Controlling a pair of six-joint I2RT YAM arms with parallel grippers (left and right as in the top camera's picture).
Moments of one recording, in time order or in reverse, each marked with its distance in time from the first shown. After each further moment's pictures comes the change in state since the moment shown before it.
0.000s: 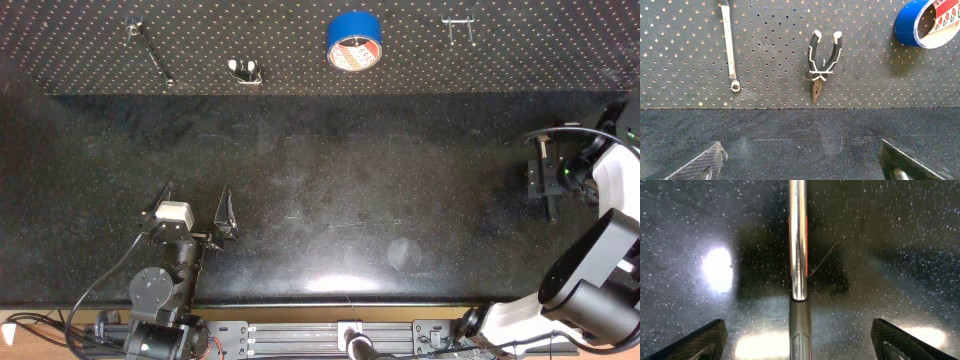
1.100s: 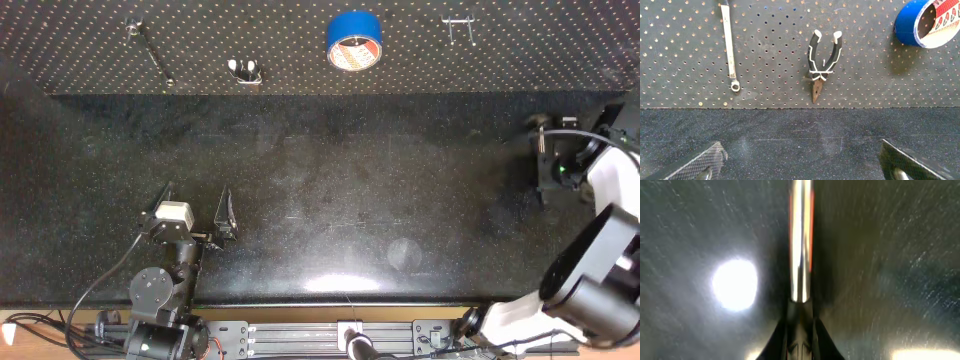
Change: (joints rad) left arm 0.000 0.000 0.000 0.000 0.000 0.000; right arm 0.010 -0.003 -0.055 0.142 -0.110 0.031
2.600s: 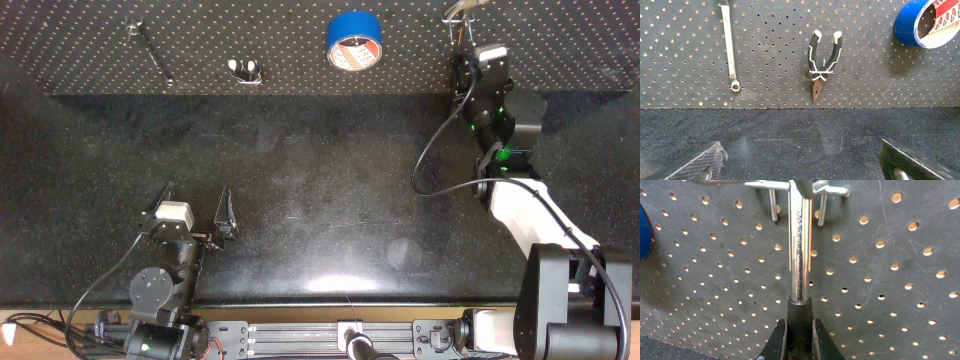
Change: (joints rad) left arm 0.000 0.000 0.000 0.000 0.000 0.000; right arm 0.494 -0.166 -0.367 1.325 -0.187 0.435
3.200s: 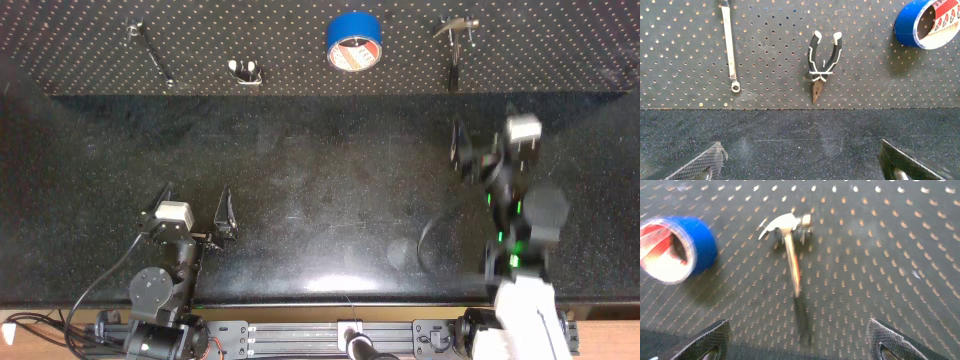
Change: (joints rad) left arm 0.000 0.000 0.000 0.001 0.000 0.000; right arm -0.073 -0.619 -0.460 0.044 -0.005 0.090
